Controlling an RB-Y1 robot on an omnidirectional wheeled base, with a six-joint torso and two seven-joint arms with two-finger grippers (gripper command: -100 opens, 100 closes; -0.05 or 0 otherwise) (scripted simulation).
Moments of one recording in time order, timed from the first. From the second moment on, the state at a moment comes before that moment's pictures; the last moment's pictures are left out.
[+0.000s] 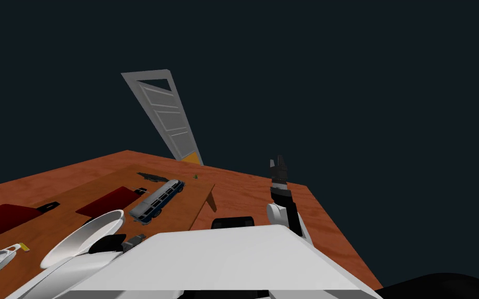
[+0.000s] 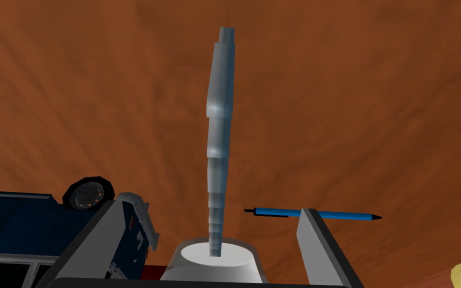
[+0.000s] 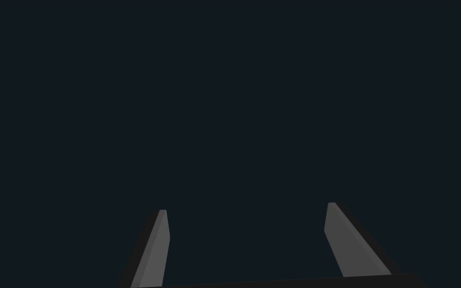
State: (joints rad) left arm 0.69 0.66 0.13 -1.82 0.30 1.03 -0.25; right arm 0.49 0.04 0.06 -2.21 -0.05 -0.42 0.04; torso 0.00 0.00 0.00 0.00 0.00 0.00
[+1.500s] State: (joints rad) left arm 0.69 0.66 0.13 -1.81 0.30 1.02 -0.25; right arm 0.49 0.04 0.06 -2.21 -0.05 -0.42 0.04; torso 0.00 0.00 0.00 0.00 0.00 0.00
